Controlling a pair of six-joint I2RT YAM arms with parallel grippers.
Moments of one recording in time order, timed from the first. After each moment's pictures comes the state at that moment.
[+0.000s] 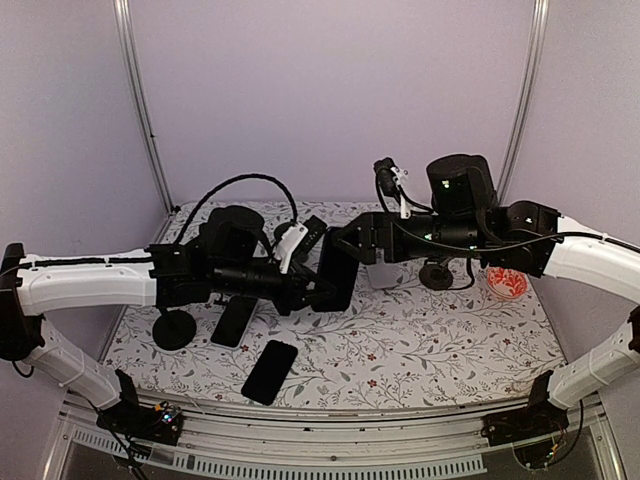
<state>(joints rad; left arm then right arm) -1.01 1.40 1.01 -0.06 0.27 -0.25 1.04 1.32 1.28 -0.37 0.00 0.55</state>
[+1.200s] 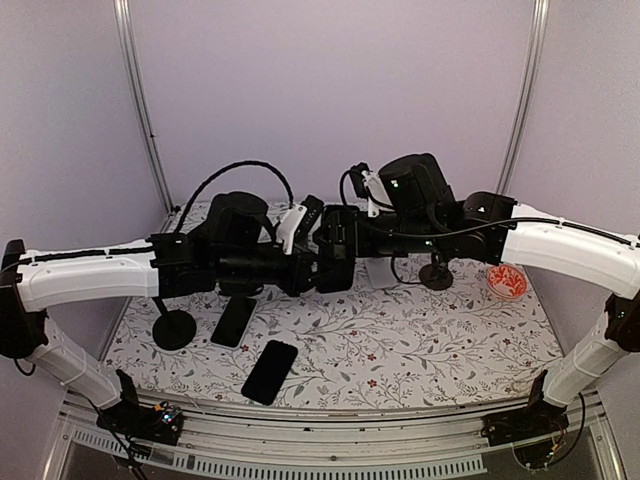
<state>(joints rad) -1.01 1.42 1.10 -0.09 0.14 -0.38 1.04 1.53 1.44 -0.42 0.13 0.61</state>
